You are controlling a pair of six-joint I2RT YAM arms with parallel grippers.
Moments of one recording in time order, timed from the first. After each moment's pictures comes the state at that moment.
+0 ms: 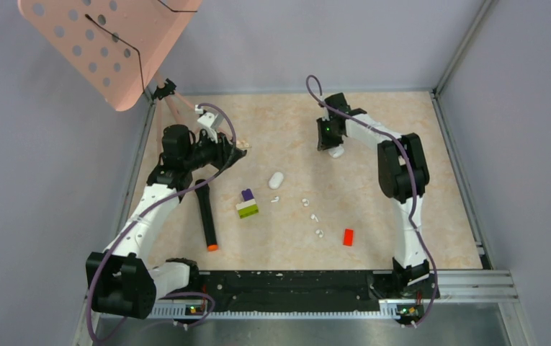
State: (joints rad) left arm -0.13 1.16 0.87 -0.08 0.66 -0.07; right arm 0.36 2.22 1.73 -0.54 -0.11 0.21
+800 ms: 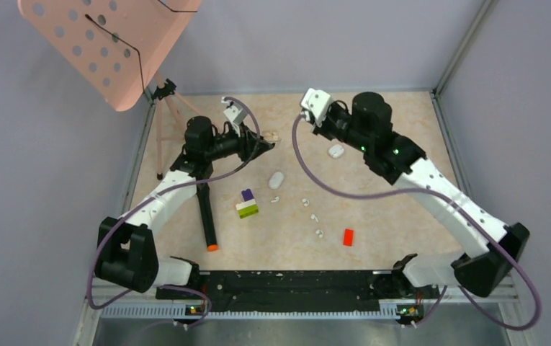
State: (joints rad) left arm -0.28 1.32 0.91 0.23 0.77 -0.12; right arm 0.63 1.36 1.41 -0.28 -0.12 -0.58
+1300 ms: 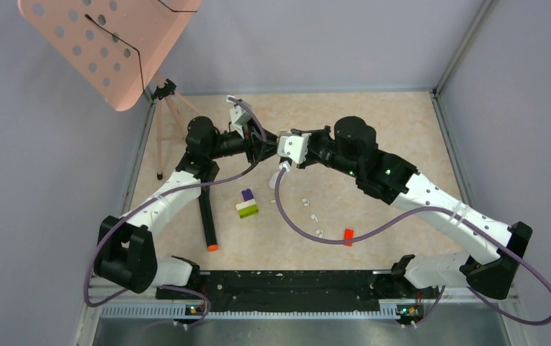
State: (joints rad) left arm -0.36 1.35 0.93 0.53 0.98 -0.27; right arm 0.89 1.24 1.31 -0.29 -0.04 -0.93
